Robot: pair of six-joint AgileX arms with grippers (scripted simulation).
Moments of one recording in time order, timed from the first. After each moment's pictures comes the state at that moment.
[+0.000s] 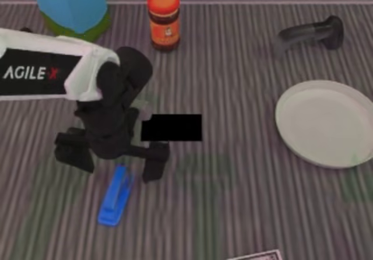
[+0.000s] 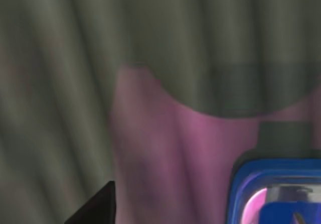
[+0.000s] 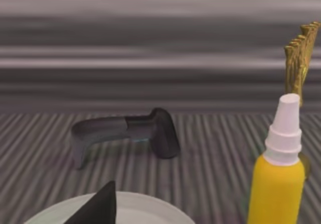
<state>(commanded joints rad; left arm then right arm) -0.49 1.98 1.19 -0.78 0.00 -0.25 0.00 0.00 0.00 0.00 0.00 0.00</state>
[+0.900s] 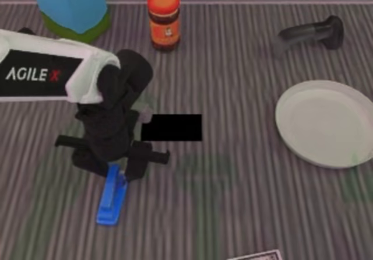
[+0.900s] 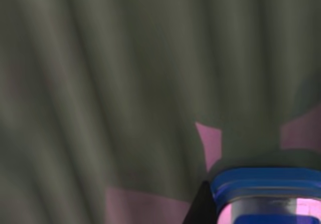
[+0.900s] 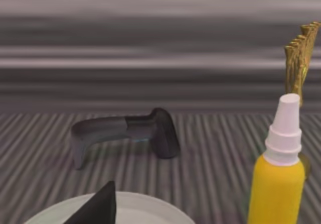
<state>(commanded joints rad) -0.49 1.99 1.18 -0.77 0.00 -0.25 0.00 0.00 0.00 0.00 0.00 0.00</state>
